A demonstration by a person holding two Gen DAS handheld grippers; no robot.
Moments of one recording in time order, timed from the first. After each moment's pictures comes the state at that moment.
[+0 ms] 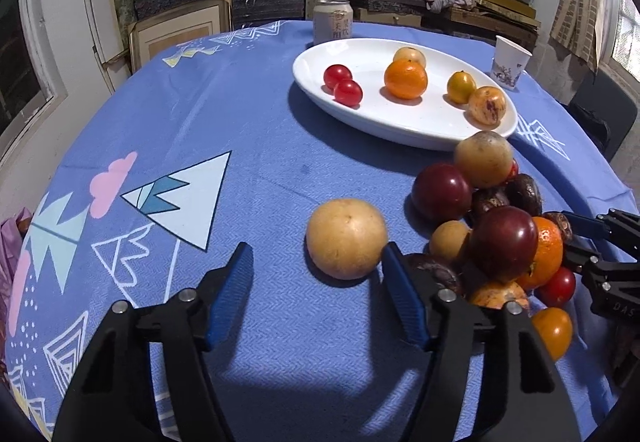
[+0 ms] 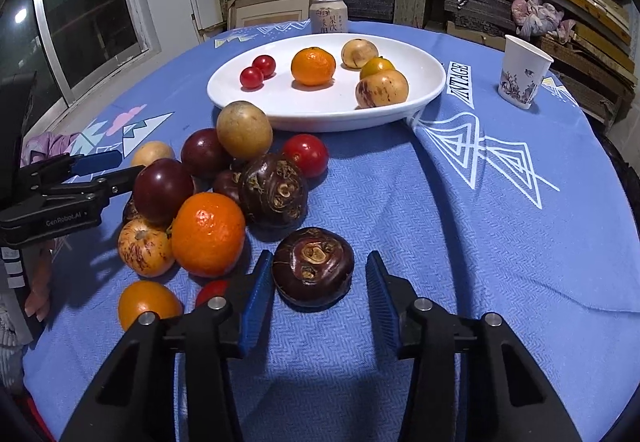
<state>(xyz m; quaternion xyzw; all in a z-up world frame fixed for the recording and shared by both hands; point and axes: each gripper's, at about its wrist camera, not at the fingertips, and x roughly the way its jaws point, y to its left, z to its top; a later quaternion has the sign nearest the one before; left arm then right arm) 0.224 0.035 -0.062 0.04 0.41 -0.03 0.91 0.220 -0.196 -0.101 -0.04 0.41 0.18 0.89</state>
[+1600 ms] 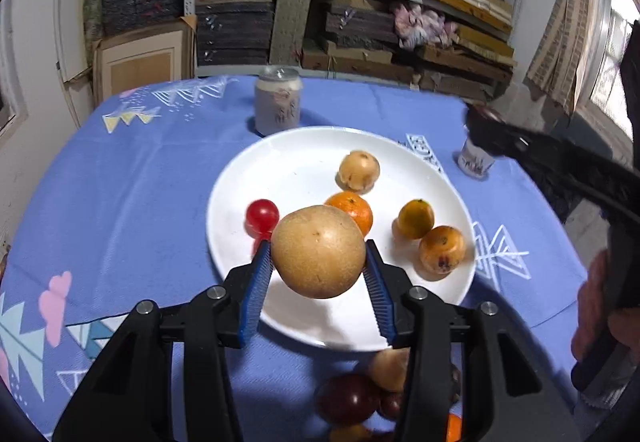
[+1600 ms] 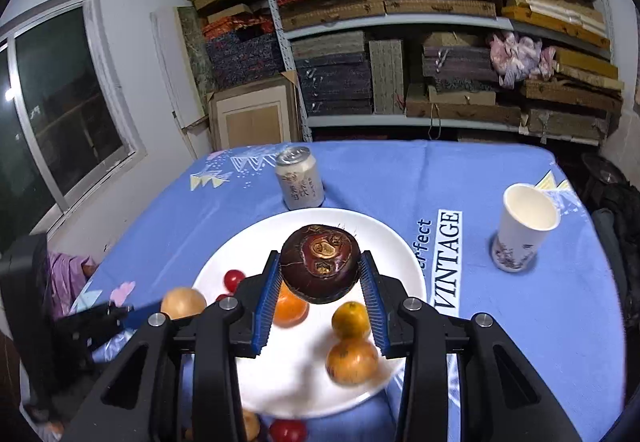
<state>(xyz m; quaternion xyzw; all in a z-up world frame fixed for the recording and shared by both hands) 0.340 -0.017 -0.002 -0.01 0.39 -0.10 0.92 0.374 -0.204 0.010 0.05 0.32 0.16 0.93</state>
